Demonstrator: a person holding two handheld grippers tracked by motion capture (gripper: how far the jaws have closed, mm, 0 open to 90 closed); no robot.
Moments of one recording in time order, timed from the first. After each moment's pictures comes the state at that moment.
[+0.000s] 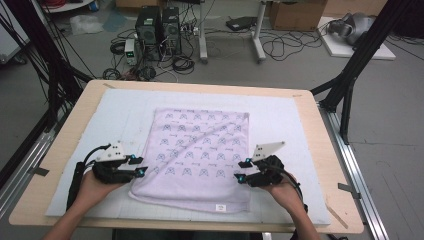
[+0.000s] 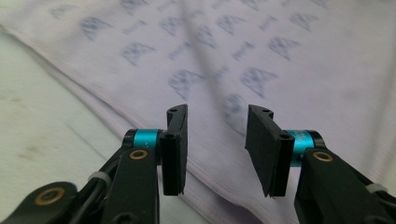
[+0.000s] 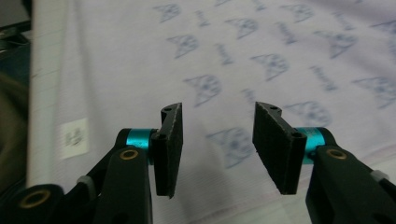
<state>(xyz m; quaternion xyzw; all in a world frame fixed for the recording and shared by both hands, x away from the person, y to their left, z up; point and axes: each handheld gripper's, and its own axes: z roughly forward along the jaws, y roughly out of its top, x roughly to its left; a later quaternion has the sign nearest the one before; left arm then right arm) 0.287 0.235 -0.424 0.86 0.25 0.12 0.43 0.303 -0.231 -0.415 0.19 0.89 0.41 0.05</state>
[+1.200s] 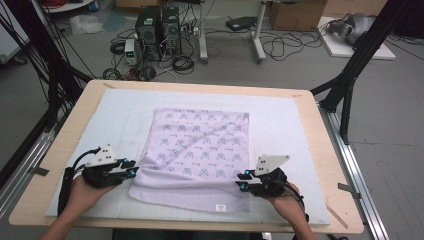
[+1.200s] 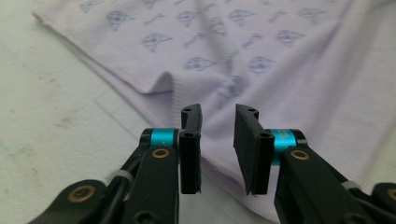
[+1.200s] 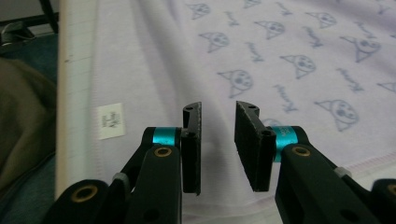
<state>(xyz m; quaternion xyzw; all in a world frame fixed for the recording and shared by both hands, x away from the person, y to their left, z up) 0.268 0.252 -0.413 0.85 0.27 0.15 0.43 0.274 -0.233 -0.416 0.16 0.89 0.42 0.07</state>
